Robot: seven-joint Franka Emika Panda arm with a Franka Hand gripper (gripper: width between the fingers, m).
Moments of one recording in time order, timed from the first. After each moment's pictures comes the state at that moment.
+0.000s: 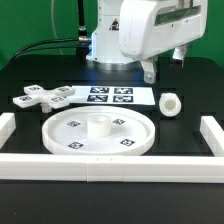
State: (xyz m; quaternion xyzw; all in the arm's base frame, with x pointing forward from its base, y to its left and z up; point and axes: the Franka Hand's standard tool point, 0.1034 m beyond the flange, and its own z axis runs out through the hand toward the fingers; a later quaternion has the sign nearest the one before) arm 0.563 0.057 0.118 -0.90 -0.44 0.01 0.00
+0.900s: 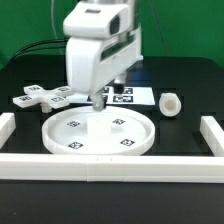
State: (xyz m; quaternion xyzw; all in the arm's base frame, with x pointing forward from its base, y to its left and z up) arm 0.543 -0.043 0.053 -0.84 -0.54 0.01 0.02
